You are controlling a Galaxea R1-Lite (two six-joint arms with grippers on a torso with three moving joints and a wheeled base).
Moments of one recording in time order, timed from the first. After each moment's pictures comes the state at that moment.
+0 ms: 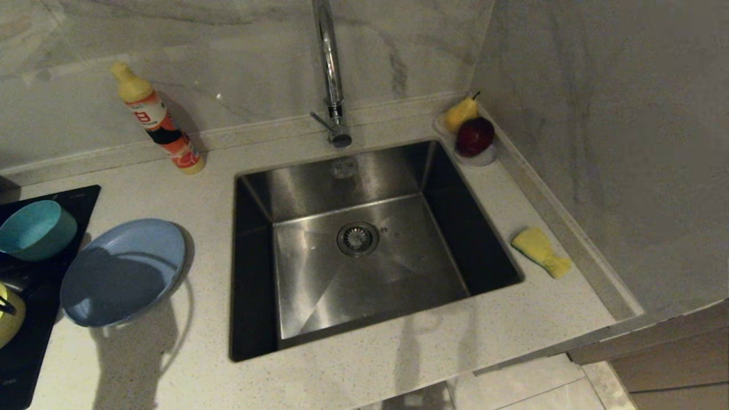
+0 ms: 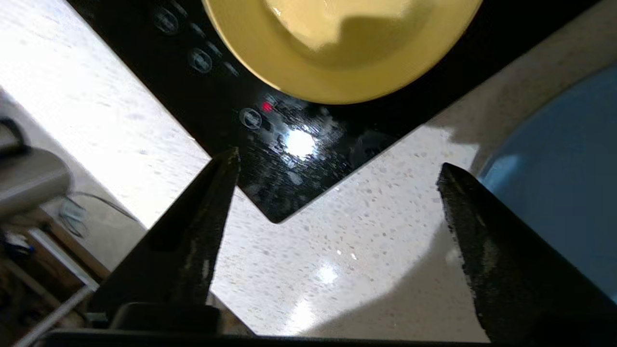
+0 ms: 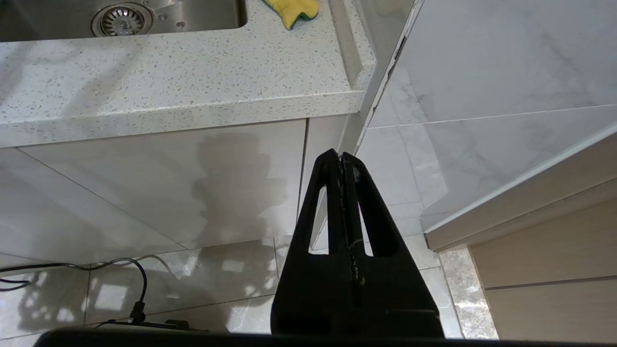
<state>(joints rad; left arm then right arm) 0.77 1.67 -1.19 0.51 -0.05 -0.39 0.01 0.00 0.00 0.00 0.03 -0.06</state>
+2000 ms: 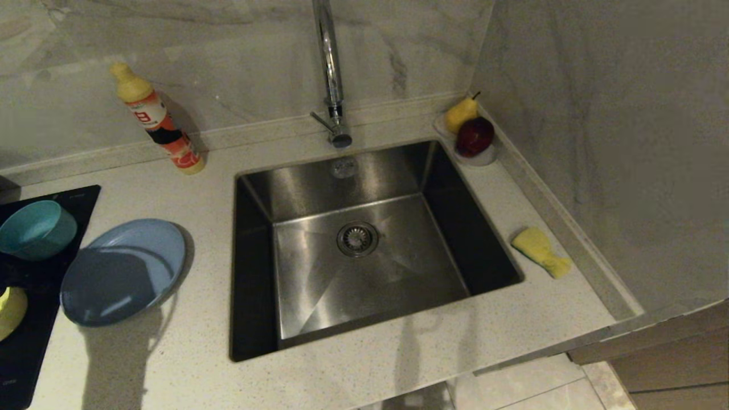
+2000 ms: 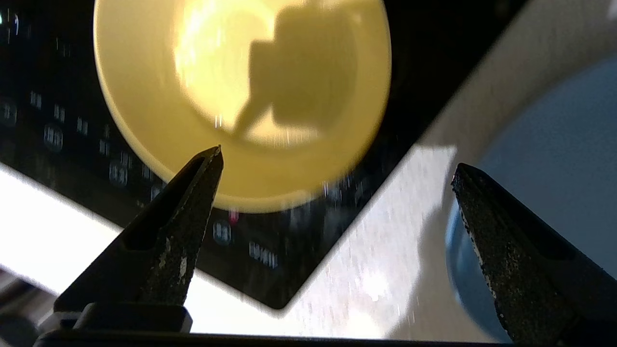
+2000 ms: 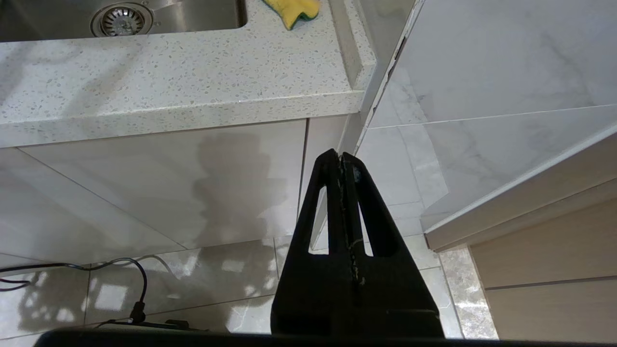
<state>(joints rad) 0.79 1.79 -1.29 0.37 -0.19 -0.09 0.01 0.00 0.00 0.00 0.03 -0.05</state>
